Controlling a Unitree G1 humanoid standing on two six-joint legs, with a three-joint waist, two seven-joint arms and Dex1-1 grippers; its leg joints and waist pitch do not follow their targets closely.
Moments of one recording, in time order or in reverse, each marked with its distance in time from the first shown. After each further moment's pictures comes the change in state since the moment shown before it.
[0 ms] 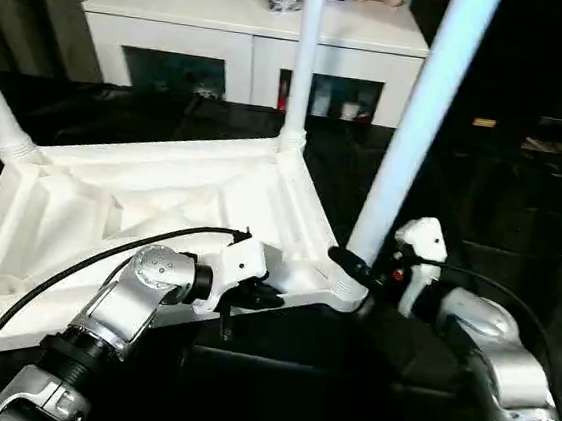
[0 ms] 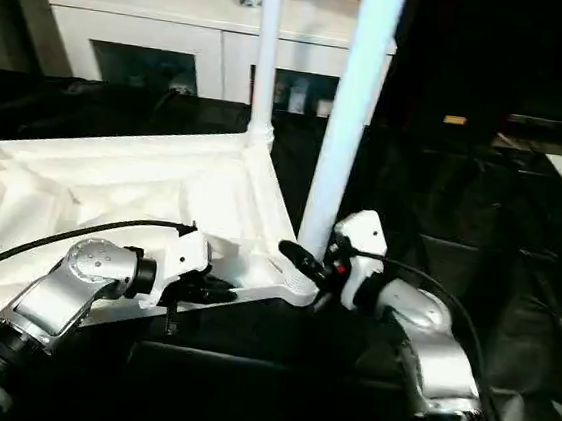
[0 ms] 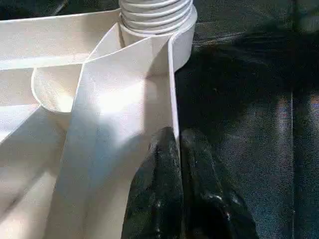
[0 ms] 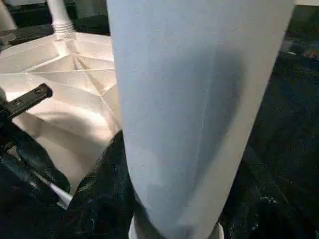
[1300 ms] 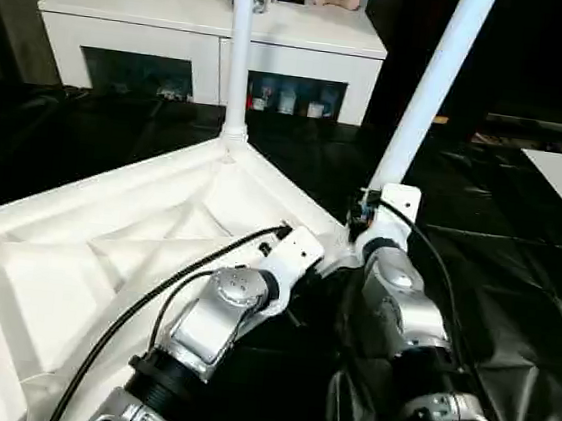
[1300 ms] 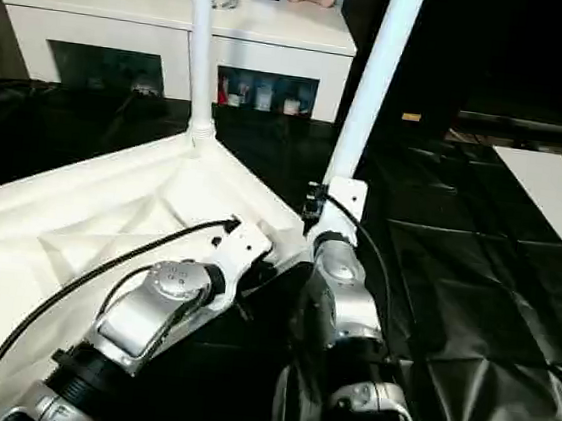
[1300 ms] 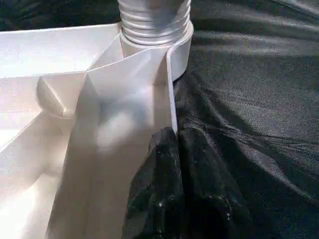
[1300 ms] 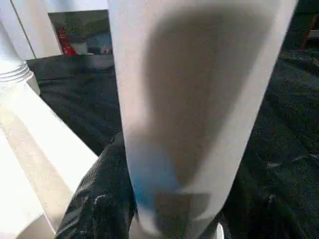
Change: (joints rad) left arm 0.006 -0.365 0.008 -0.067 0.134 0.369 0.532; right arm -0.312 0.348 -0.135 0.492 -0.152 -0.157 -0.803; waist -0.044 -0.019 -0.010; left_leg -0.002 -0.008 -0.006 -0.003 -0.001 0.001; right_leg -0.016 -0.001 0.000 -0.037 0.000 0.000
